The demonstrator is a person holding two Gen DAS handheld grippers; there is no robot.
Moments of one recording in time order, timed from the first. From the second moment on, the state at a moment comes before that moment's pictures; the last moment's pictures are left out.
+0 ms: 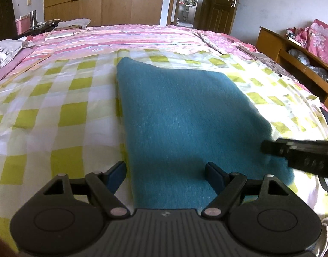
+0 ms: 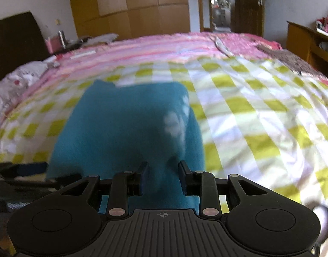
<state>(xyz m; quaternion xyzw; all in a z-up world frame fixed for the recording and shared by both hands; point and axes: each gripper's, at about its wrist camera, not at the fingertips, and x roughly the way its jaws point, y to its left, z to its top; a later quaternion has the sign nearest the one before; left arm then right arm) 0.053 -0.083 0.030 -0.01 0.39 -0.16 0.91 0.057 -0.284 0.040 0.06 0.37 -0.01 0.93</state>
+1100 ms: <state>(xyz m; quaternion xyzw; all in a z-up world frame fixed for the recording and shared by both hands) 0.022 -0.088 0.027 0.01 0.40 -0.16 0.90 0.009 -0.271 0.036 0.07 0.39 -0.02 0.92</state>
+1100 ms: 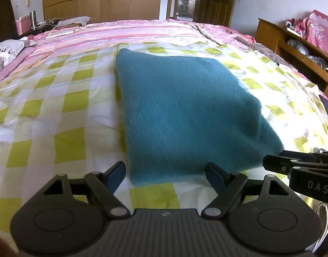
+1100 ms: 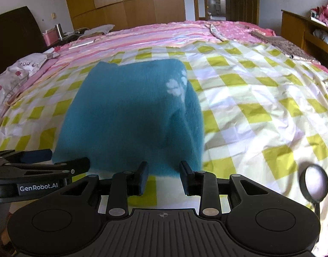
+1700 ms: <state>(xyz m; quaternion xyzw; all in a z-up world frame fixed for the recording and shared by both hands) 0.006 -0.090 0.017 0.03 0.41 -0.15 0.90 -0.011 -0.266 0.025 0.08 0.41 -0.02 0.91</state>
